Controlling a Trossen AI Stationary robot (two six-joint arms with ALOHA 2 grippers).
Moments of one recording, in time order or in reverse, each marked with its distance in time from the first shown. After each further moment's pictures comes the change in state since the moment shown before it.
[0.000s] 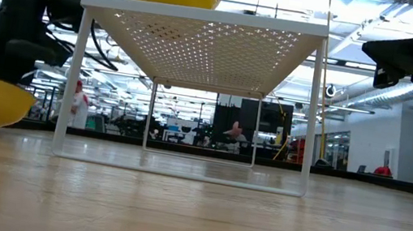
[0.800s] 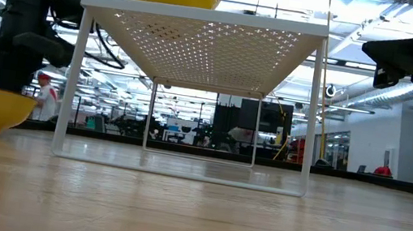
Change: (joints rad) left arm -0.001 0.000 0.000 0.073 0.097 0.021; right arm 0.000 0.000 0.000 0.000 0.000 0.000
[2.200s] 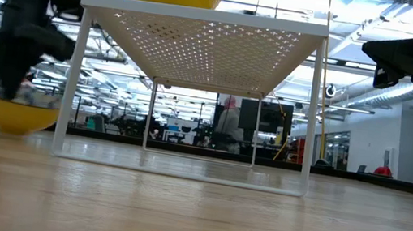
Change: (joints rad) left arm -0.004 -0.033 0.018 -0.023 0.018 0.013; right arm 0.000 0.000 0.000 0.000 0.000 0.000
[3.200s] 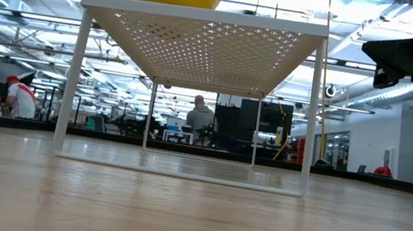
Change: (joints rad) left arm -0.156 -0.059 0.710 -0.211 -0.135 -0.034; right arm 0.000 0.000 0.000 0.000 0.000 0.000
